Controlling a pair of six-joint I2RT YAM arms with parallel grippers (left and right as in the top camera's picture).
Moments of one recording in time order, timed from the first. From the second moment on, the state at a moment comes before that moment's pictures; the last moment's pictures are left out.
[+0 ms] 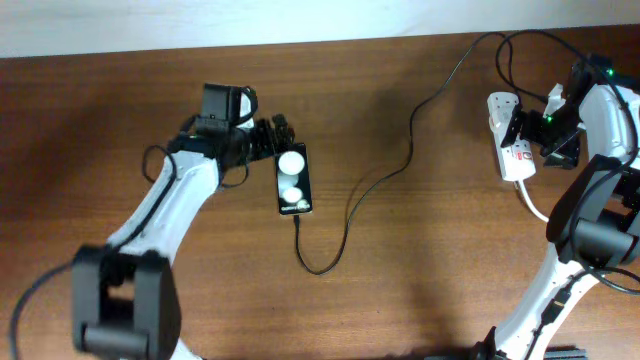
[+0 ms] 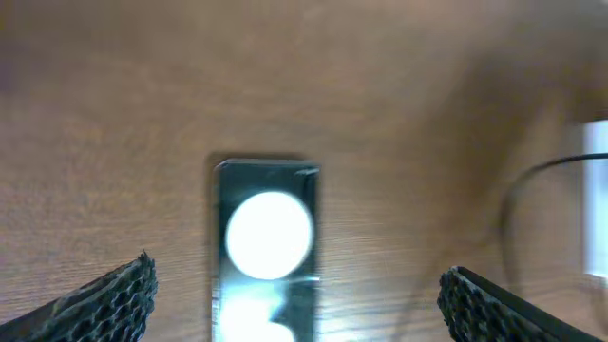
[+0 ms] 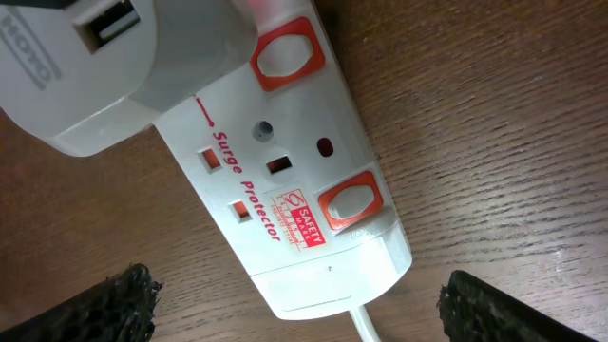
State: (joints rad) left arm -0.22 1.79 1.30 -0.44 0.27 -0.44; right arm -0.42 2.23 1.88 -1.17 -0.13 0.05
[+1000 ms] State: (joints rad) left arm -0.22 1.51 0.81 -0.14 0.08 -0.21; right arm -0.42 2.23 1.88 -1.16 -0.13 0.05
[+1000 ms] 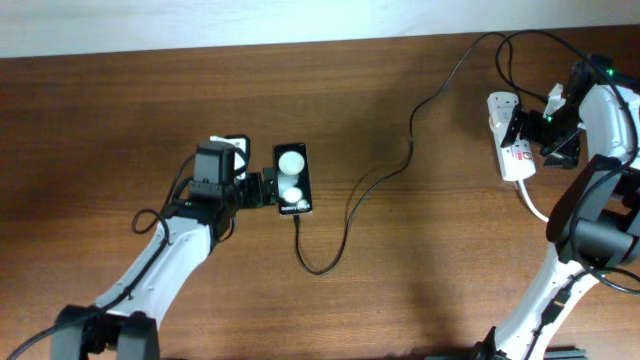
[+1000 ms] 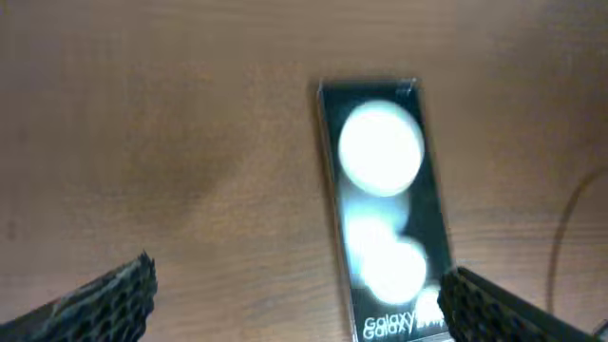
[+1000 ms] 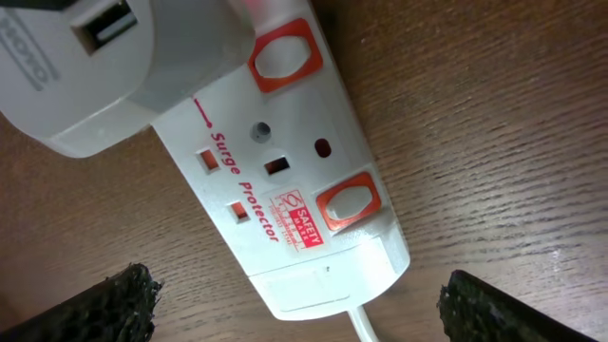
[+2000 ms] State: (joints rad) left arm -0.21 0.83 0.01 0.29 0.05 -0.05; right arm -0.42 2.23 1.88 -1.16 -0.12 0.05
